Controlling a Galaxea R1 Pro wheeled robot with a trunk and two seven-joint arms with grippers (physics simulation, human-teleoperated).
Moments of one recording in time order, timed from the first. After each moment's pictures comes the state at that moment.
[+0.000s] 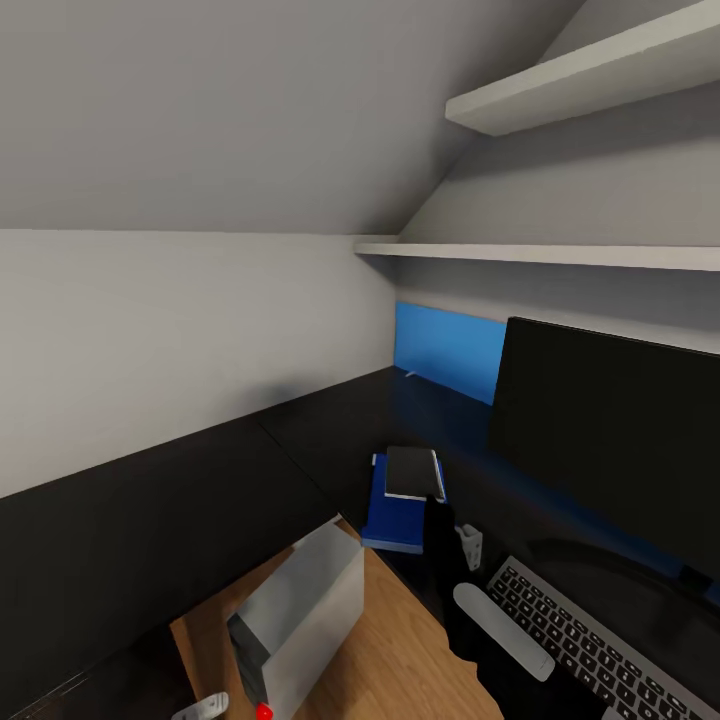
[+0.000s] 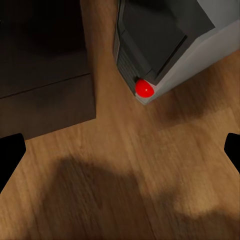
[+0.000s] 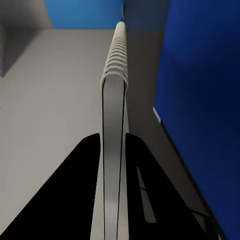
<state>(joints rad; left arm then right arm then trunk) -0.30 -0.03 0.41 -0.30 -0.05 -0.04 0.02 -0.44 -0.13 0.73 -1.21 -2.02 -0.60 0.01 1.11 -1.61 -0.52</state>
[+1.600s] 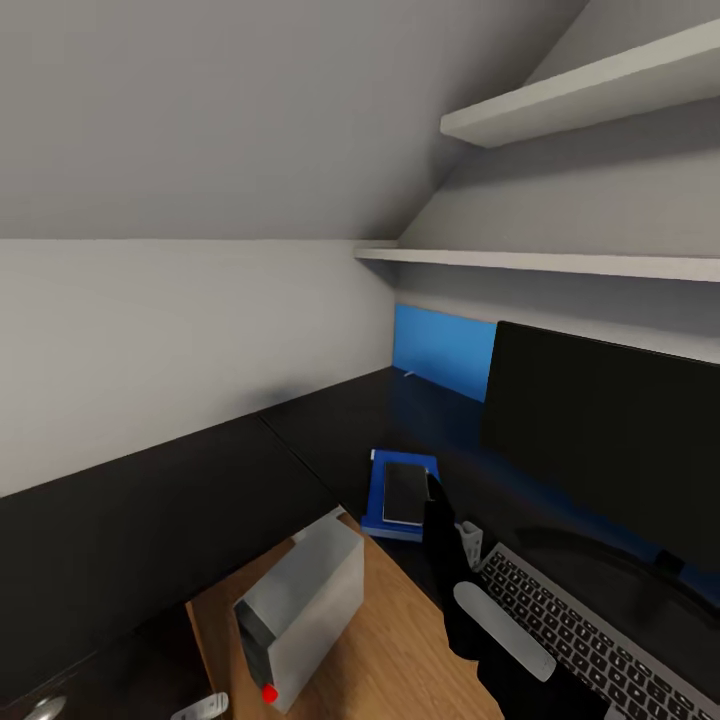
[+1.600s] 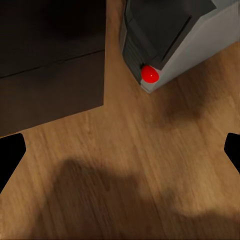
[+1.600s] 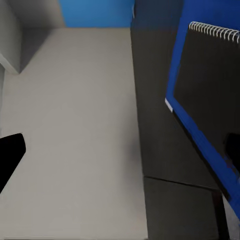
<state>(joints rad) -0.30 -0.03 0.41 -0.30 -0.05 -0.04 0.02 -0.44 -0.13 0.74 -1.23 -2.01 -0.61 0.02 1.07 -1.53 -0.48</state>
